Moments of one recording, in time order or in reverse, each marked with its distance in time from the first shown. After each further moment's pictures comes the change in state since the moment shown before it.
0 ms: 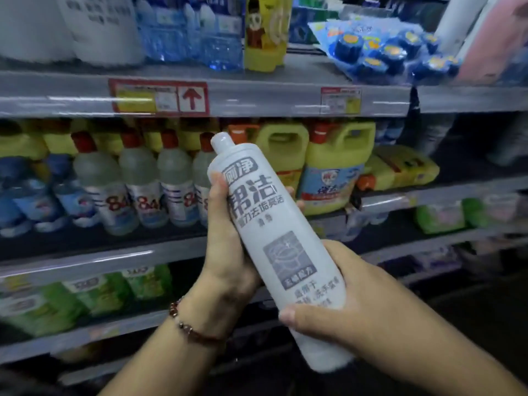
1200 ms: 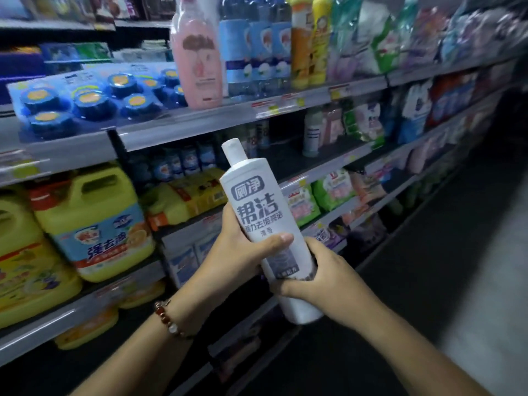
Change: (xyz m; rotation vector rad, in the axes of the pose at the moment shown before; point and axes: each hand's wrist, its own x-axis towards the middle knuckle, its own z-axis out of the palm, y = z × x) left_hand 0.061 -0.260 0.232 0.922 -0.501 0.058; right_hand -0.075 0.295 -0.188 0.287 0.500 0.062
